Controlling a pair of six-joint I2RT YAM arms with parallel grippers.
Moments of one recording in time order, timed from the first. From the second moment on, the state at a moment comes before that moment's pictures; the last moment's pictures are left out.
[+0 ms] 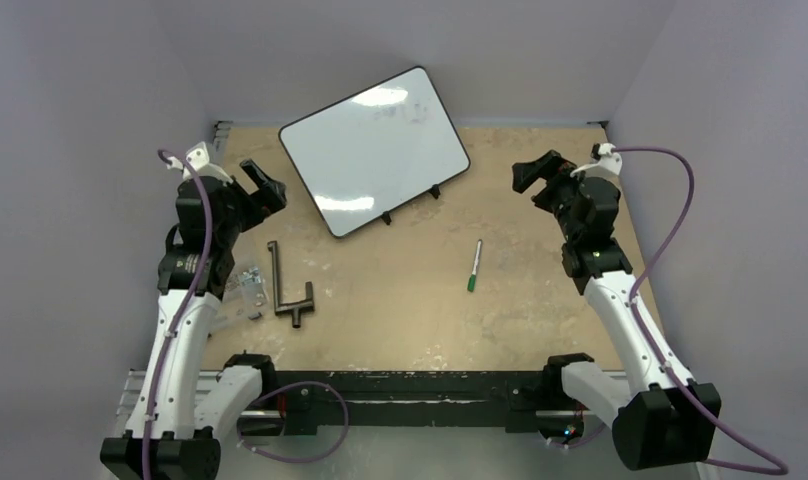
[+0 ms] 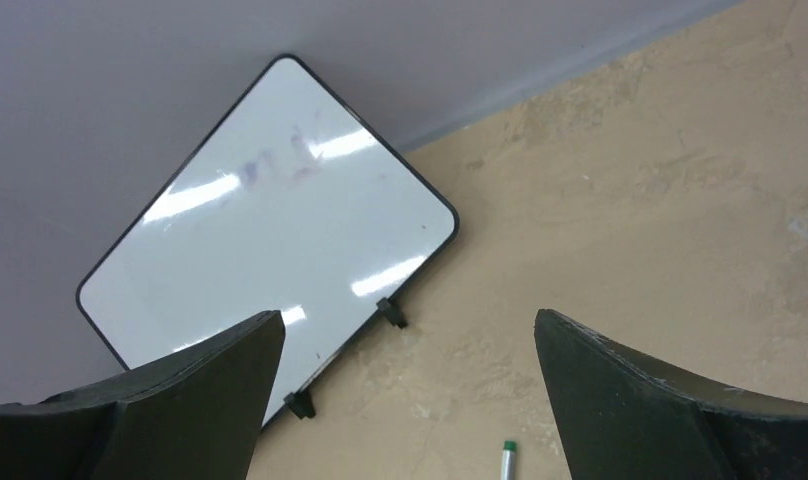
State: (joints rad) left arm -0.02 0.90 0.96 -0.44 -0.07 -0.55; right arm 0.10 1.01 0.81 0.09 0.05 0.58
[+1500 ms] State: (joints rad) left arm -0.15 0.84 1.05 -0.70 0.20 -0.22; right arm 0.33 1.77 1.11 -0.53 -0.01 0.56
